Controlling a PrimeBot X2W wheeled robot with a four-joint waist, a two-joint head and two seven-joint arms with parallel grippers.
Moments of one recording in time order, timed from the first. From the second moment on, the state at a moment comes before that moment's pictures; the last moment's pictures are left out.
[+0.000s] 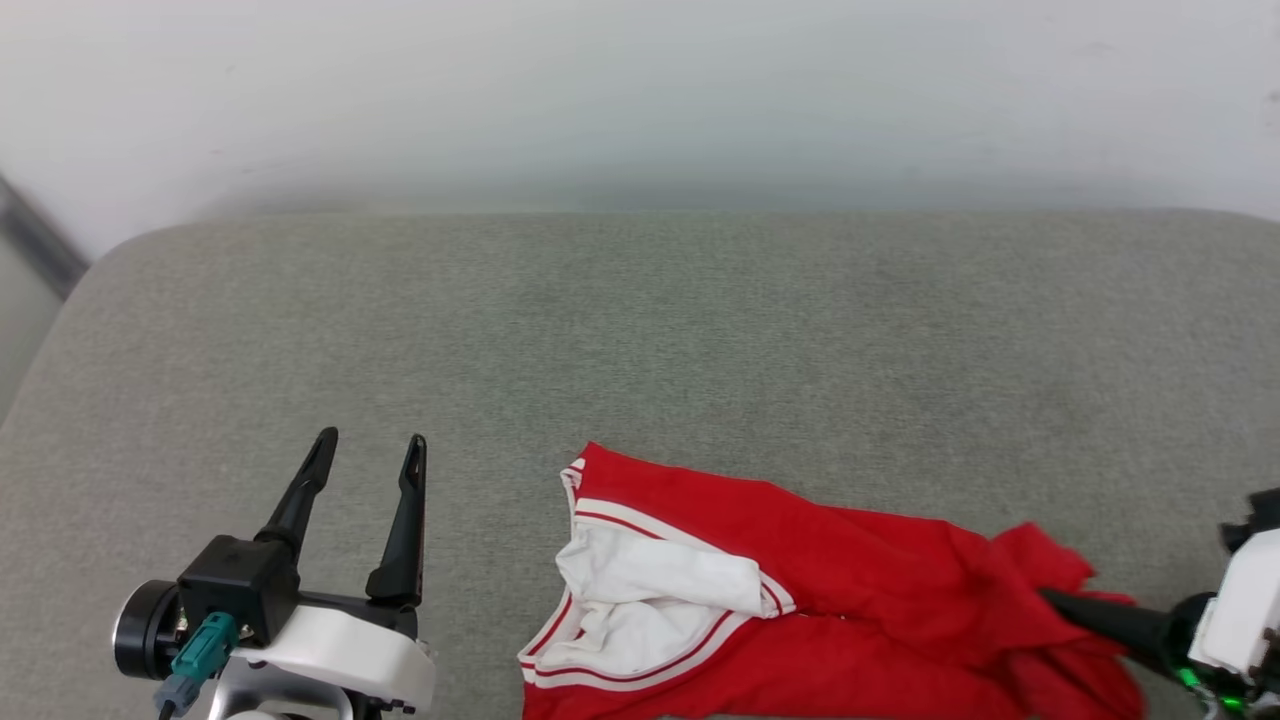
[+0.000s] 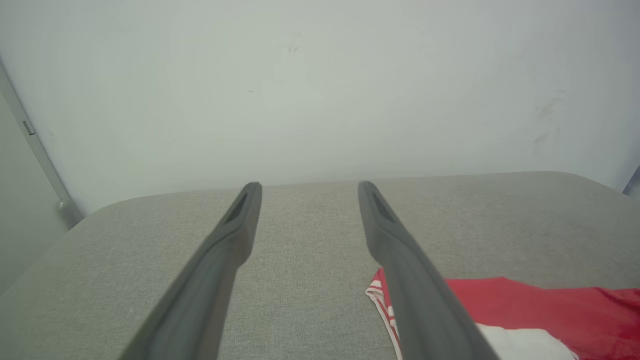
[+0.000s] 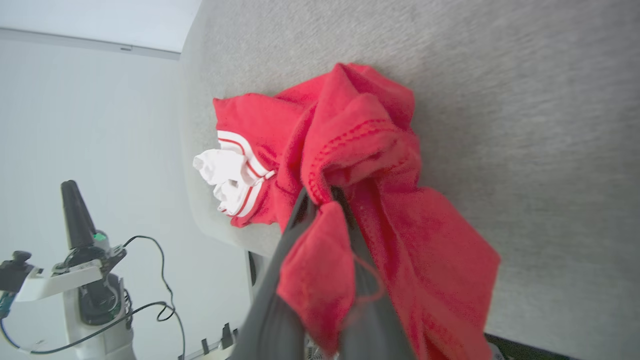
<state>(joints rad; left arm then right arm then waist) -0.08 0.55 -0.46 -0.18 -0.56 0.35 -0.22 -0.16 -0.06 -0.48 0.08 0.81 0.13 1.29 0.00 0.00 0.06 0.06</state>
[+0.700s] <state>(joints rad) -0.17 0.49 -0.49 -0.15 -0.56 0.30 -0.24 -0.32 -0.05 0.10 0.35 1.38 0.13 0.98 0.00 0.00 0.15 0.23</state>
